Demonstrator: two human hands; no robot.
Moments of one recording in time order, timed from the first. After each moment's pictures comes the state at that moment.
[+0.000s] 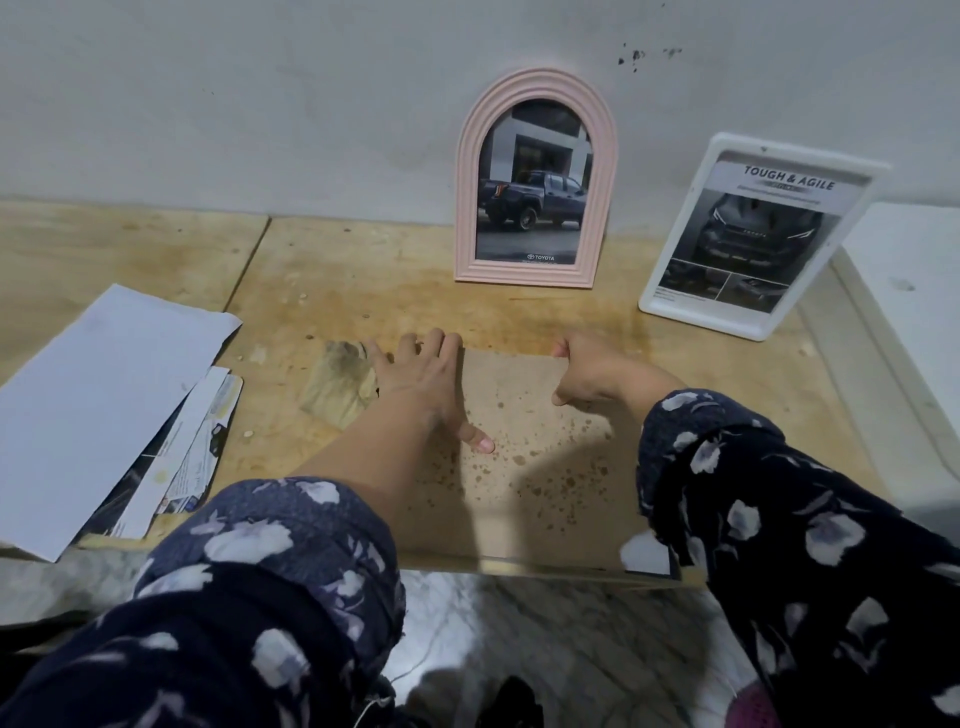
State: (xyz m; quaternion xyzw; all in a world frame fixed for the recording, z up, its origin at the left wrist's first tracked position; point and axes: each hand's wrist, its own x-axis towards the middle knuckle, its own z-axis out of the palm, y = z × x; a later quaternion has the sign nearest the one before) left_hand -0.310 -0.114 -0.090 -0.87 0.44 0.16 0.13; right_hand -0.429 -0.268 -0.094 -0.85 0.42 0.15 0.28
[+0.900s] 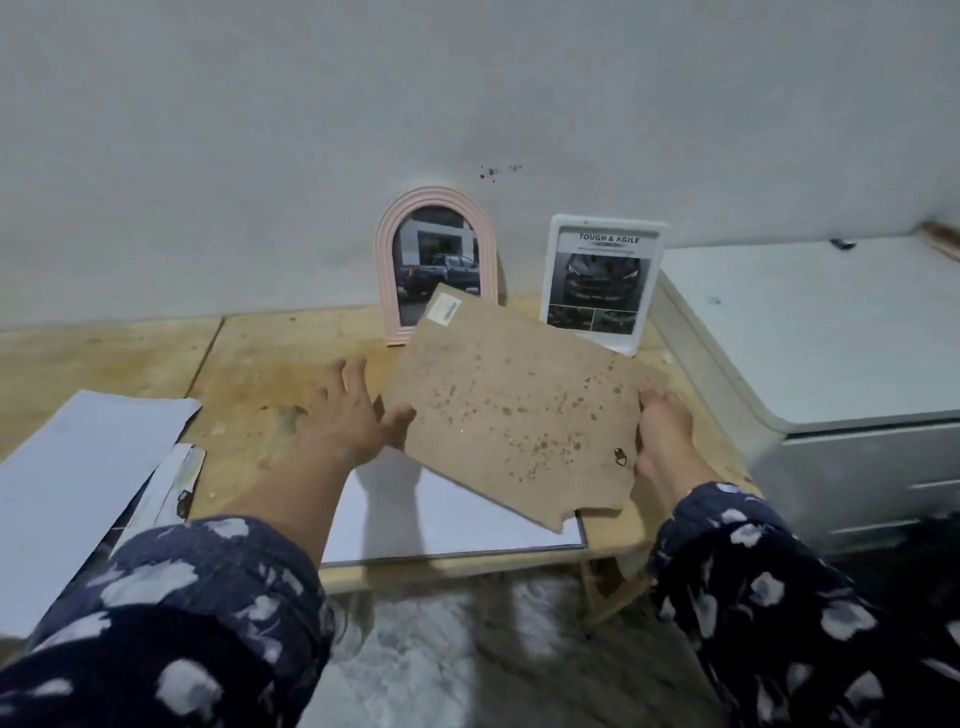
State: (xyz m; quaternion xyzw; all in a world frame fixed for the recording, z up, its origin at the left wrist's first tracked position) left_hand -0.335 -0.073 -0.044 -0.92 0.36 0.13 -0.08; right_hand -0.597 -0.262 -0.078 -0.36 0.60 -0.38 0.61
